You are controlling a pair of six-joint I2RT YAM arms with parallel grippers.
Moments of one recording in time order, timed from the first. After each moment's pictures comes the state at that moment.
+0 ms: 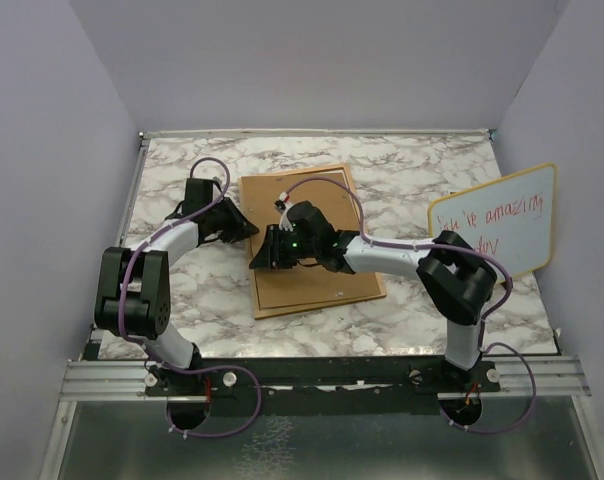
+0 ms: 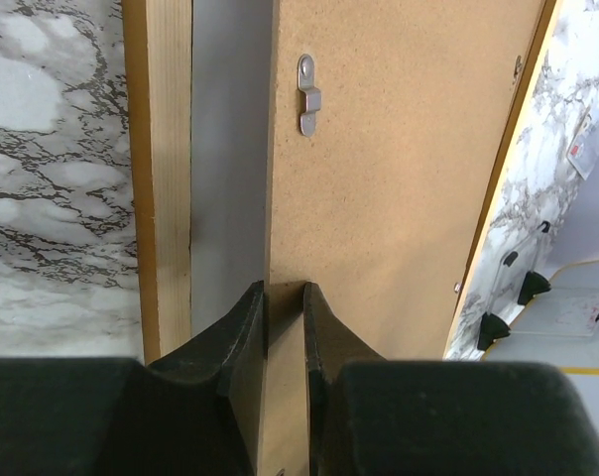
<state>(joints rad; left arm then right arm) -0.10 1.61 0.90 -0.15 0.46 -0.72 0.91 1.89 1.20 0.16 -0.34 0.84</state>
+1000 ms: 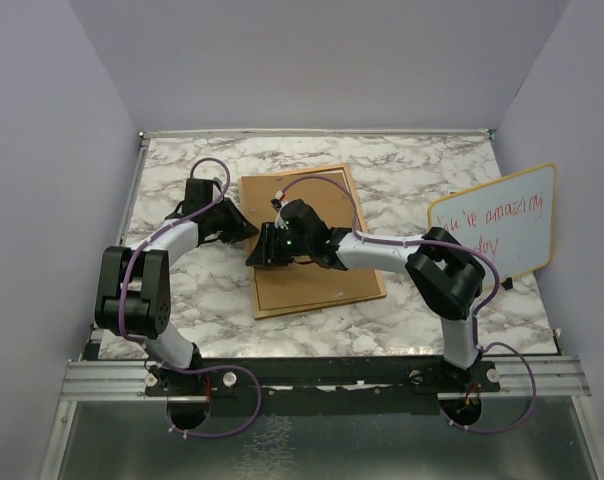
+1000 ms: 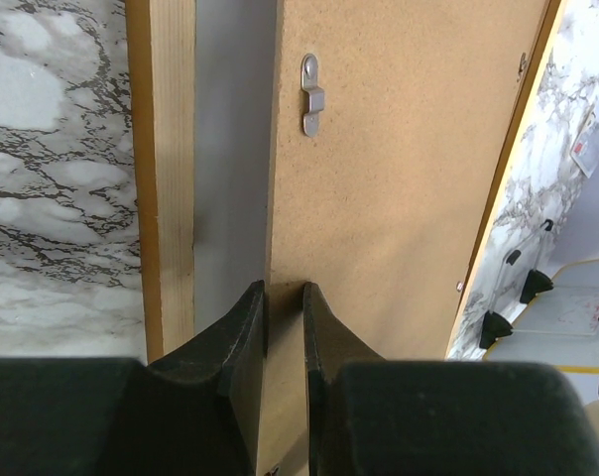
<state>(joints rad) -0.10 1.61 0.90 -0.15 0.47 -0.71 0.92 1.97 1.28 0.13 -0.30 0.83</state>
